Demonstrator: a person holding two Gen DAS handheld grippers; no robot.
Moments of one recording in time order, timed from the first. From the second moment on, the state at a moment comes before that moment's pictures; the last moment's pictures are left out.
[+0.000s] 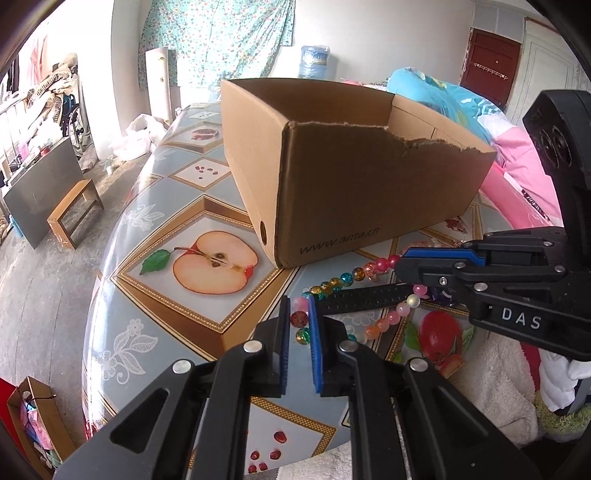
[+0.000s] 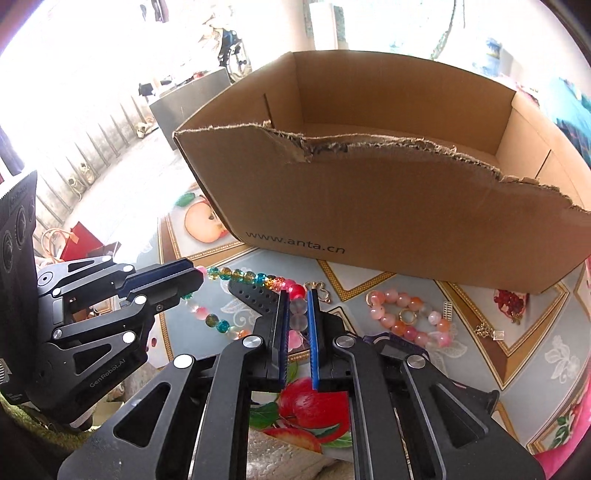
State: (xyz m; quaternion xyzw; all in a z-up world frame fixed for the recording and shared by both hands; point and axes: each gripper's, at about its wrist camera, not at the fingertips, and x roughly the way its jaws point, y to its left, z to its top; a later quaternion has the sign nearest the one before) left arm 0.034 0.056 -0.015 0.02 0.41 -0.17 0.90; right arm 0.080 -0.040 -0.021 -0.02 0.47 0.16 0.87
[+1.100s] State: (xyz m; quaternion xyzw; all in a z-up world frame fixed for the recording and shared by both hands) left arm 0.178 -0.008 0.102 0.06 0.38 -0.20 0.90; right arm 0.208 -0.135 0.080 0.10 0.44 0.23 0.86
